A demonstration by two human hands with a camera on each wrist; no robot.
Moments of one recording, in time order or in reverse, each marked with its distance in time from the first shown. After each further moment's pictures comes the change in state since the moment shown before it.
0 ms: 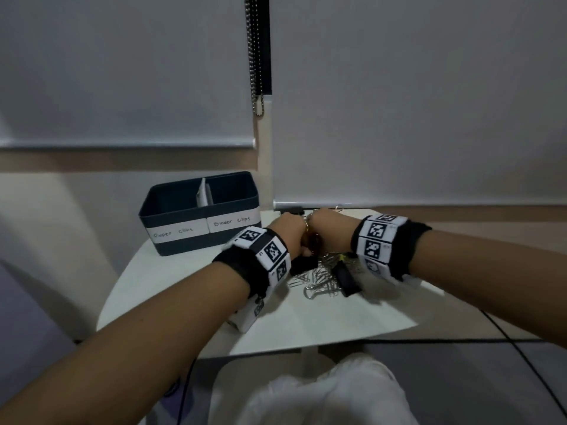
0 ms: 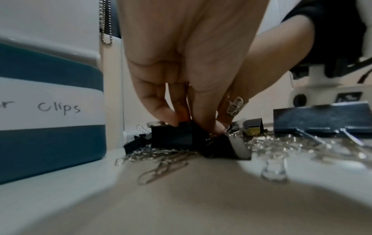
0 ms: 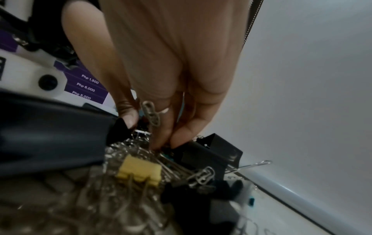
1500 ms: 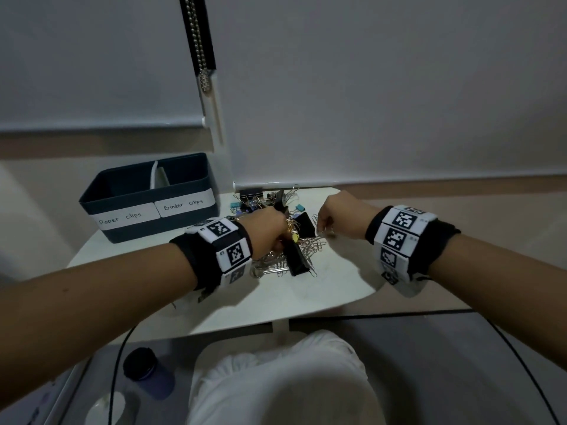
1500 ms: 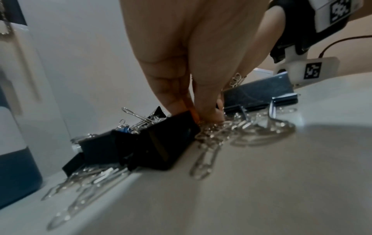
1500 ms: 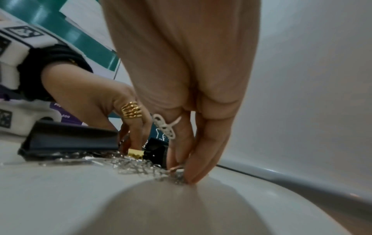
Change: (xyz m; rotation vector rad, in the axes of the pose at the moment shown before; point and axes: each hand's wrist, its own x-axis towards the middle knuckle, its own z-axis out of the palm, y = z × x) left_hand 0.005 0.034 0.018 0.215 -0.101 0.255; right_hand -0.067 0.067 0.012 0.150 0.022 0.175
